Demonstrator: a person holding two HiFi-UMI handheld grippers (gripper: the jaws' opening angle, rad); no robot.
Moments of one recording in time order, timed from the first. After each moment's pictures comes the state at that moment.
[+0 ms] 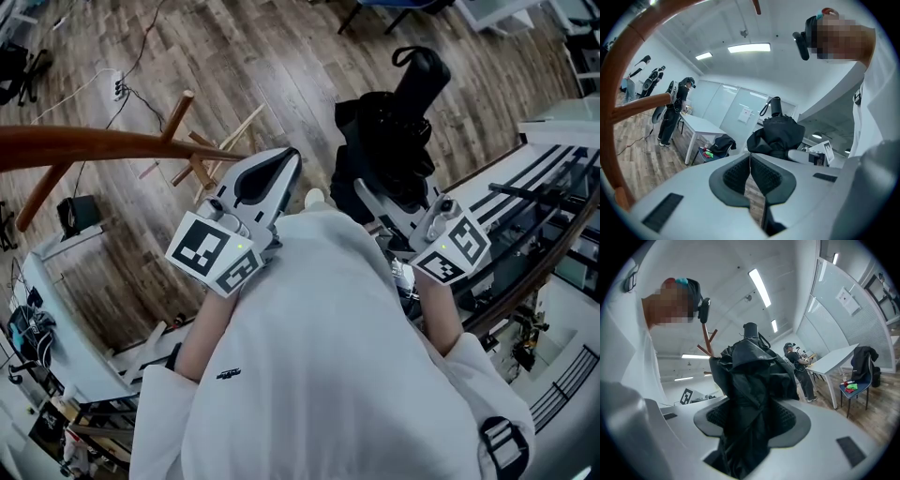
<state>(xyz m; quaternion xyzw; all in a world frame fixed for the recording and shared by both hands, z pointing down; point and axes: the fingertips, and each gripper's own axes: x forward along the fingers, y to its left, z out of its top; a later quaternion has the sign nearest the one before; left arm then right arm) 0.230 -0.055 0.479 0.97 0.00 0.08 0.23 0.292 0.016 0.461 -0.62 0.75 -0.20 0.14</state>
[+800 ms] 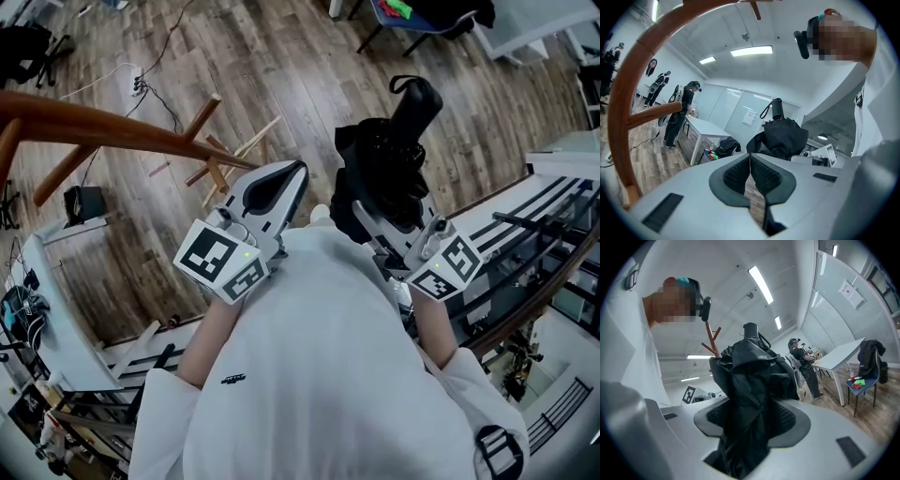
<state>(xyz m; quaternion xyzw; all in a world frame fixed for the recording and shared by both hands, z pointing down) 0.249 -0.040 0.468 0.97 -0.03 0.07 0.23 0.301 0.032 0.460 -0.59 0.77 -0.21 0.14</state>
